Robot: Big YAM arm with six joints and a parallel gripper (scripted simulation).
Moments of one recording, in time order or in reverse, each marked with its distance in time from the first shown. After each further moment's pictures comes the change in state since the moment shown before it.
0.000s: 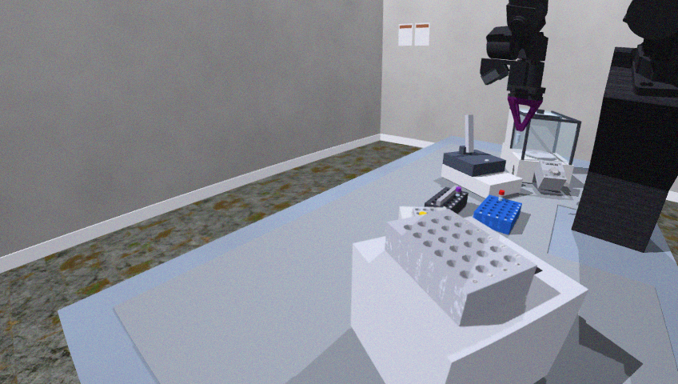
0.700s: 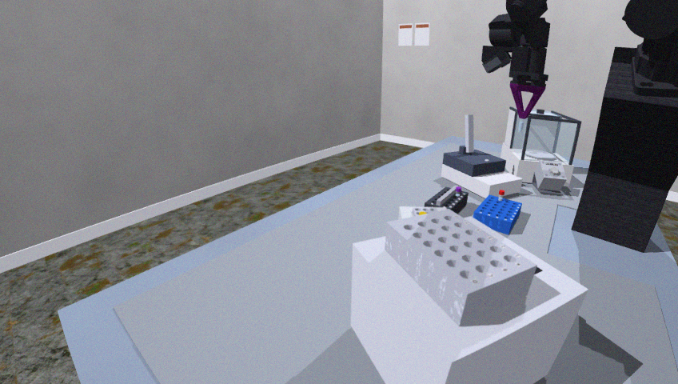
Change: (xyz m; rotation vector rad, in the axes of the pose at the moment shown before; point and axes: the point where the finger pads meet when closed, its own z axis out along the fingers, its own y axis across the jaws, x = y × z) arm 0.002 0.000 -0.029 0.000 0.009 0.002
